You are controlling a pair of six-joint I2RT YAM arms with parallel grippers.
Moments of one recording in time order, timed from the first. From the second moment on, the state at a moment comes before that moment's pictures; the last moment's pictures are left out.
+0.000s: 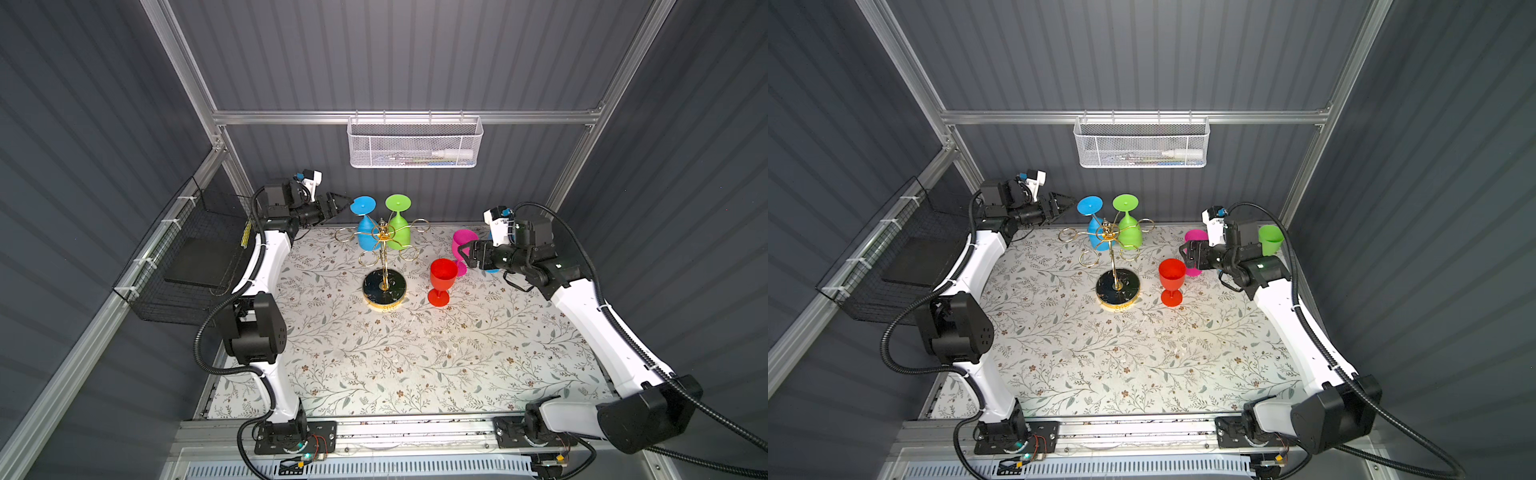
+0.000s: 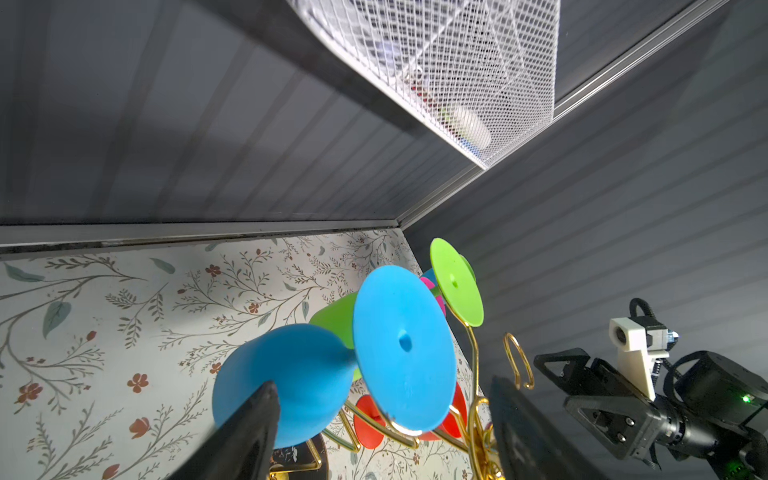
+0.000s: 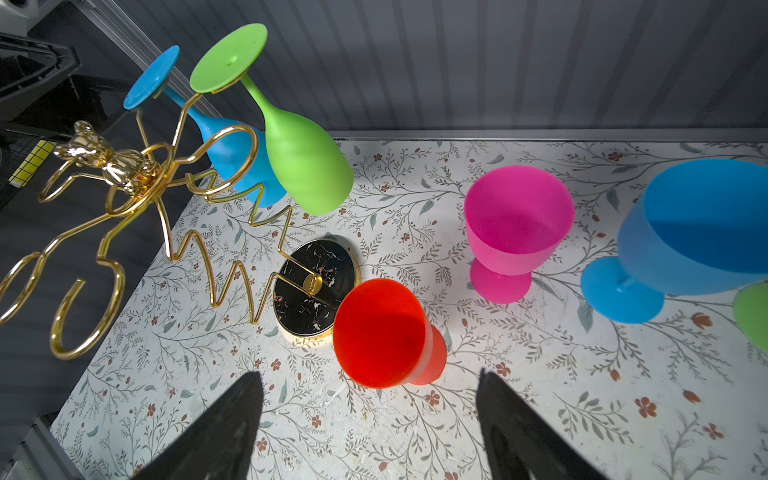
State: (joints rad) left arm -0.01 1.92 1.83 -0.30 0.96 -0.49; right arm 0.28 1.32 1.33 -0.58 -0.27 0.22
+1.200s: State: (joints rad) left arm -0.07 1.99 2.02 -0.54 0.86 -0.37; right arm 0.28 1.32 1.31 -0.57 -0.27 0.22
